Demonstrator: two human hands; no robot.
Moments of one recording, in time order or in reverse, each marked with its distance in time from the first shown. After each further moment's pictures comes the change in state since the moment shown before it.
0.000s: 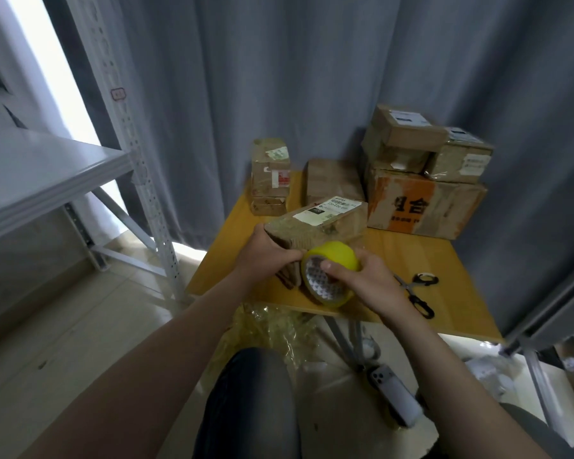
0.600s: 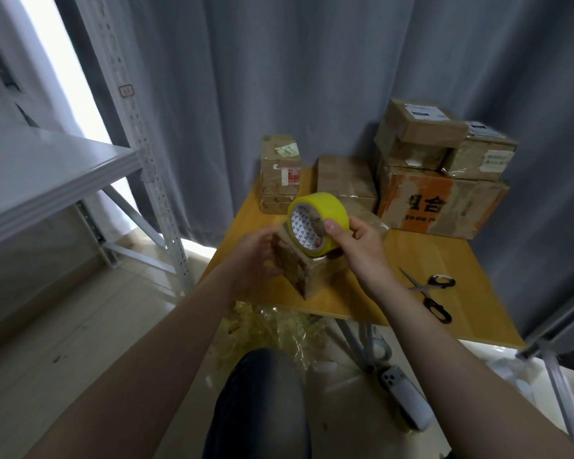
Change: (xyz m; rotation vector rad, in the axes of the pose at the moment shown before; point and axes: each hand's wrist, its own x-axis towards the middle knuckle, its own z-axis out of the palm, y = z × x) left_hand -0.004 0.001 -0.030 -0.689 -0.199 -0.297; right_hand 0.051 -0.011 0.025 0.284 0.081 -0.165
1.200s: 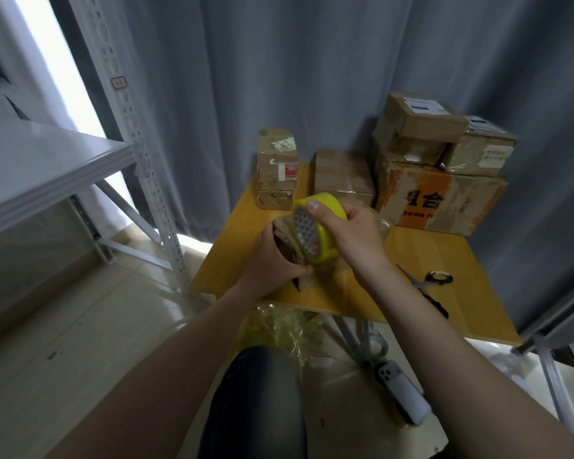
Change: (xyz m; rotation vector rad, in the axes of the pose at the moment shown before) left_hand 0.038 -0.057 0.009 0.733 0.154 0.512; right_hand -0.001 -0.033 0.015 -0.192 0.088 0.039
